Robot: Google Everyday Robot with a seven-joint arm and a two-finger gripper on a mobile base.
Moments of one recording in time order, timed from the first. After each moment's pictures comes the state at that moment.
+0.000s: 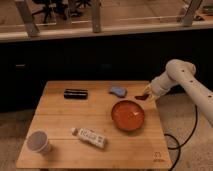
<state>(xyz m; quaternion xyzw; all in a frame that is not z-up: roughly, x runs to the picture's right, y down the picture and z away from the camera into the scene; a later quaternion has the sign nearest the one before) 0.243 0.057 0.825 -0.25 -0.21 -0.06 0.94</state>
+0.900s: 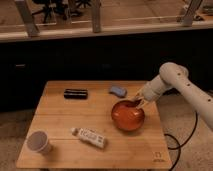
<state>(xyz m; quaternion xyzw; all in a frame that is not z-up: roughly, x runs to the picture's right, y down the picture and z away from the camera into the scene) 0.171 0.091 0.788 -0.26 -0.31 -0.14 0.90</state>
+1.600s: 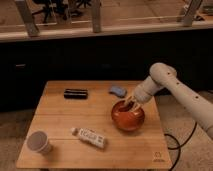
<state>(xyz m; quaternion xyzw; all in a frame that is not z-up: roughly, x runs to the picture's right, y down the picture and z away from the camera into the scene) 0.139 0.108 0.789 -0.30 -0.35 -0.17 0.87</state>
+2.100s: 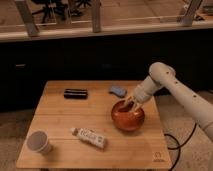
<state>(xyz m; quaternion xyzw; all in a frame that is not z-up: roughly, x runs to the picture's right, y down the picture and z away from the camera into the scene) 0.138 0.111 0.791 -0.32 -0.36 -0.17 0.86</state>
